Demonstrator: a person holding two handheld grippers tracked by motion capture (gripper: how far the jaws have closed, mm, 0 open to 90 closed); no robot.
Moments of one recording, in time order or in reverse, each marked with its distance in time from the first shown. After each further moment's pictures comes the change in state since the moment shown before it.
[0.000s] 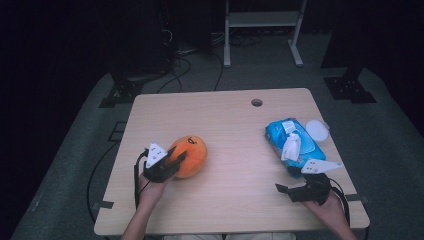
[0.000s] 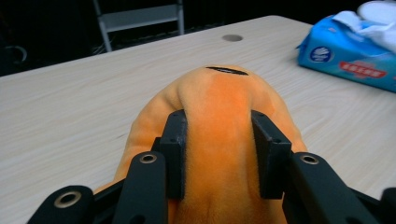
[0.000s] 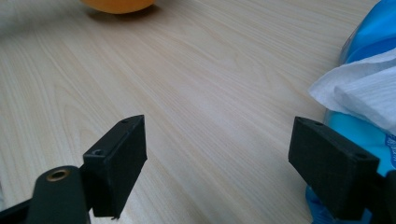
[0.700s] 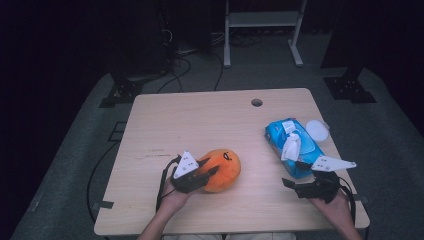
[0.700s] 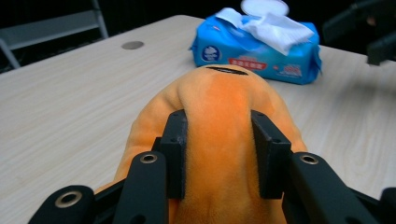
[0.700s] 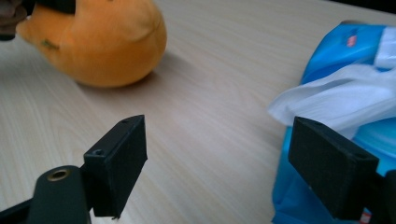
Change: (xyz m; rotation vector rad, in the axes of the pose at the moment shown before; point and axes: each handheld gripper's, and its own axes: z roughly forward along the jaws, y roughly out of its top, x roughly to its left) left arm -0.069 0.006 0.021 0.013 -0.280 0.123; right arm -0.008 0.005 -0.022 -0.085 -0.050 0.017
